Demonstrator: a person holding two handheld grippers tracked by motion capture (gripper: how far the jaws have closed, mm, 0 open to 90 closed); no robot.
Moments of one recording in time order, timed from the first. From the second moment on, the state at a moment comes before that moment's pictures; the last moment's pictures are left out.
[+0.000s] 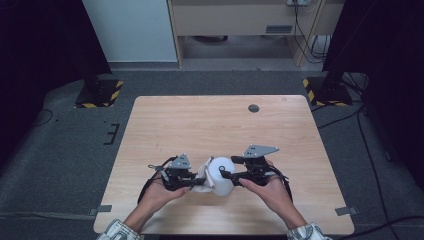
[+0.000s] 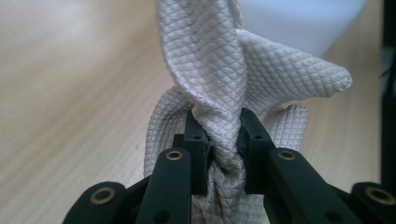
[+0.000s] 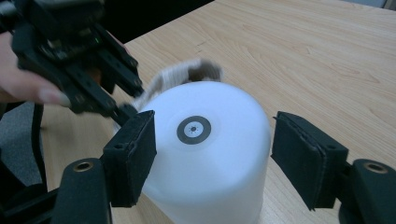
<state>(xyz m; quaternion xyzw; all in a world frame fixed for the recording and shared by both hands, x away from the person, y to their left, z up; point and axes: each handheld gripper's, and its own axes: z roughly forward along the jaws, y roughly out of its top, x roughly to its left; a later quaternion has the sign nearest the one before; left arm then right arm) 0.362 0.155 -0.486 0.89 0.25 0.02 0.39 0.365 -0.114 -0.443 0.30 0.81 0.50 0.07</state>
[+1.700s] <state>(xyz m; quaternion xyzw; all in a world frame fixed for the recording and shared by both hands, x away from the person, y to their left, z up) 0.354 0.103 -0.487 0.92 0.20 0.05 0.34 0.384 -0.128 -0.438 0.32 0.81 0.48 0.08</state>
